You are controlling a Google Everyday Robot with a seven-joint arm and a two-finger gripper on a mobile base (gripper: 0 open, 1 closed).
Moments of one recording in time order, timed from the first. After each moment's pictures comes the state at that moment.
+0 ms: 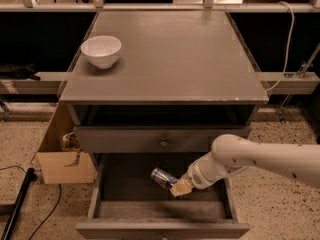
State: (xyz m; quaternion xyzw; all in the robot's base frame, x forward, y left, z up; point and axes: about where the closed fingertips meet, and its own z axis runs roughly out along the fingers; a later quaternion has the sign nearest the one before) arm 0.469 -0.073 0.512 -0.38 0.88 0.24 0.14
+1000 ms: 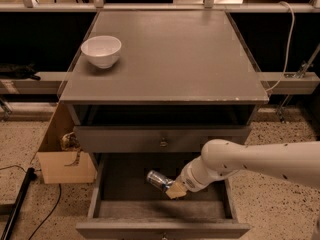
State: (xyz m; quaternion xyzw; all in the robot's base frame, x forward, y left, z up) arm 0.469 -0.063 0.504 -0.41 0.88 0.20 0.15
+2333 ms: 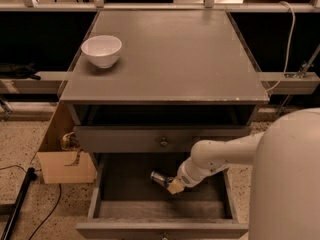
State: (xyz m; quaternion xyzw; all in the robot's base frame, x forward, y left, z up) arm 0.510 -0.070 0.445 -0.43 0.88 0.14 0.13
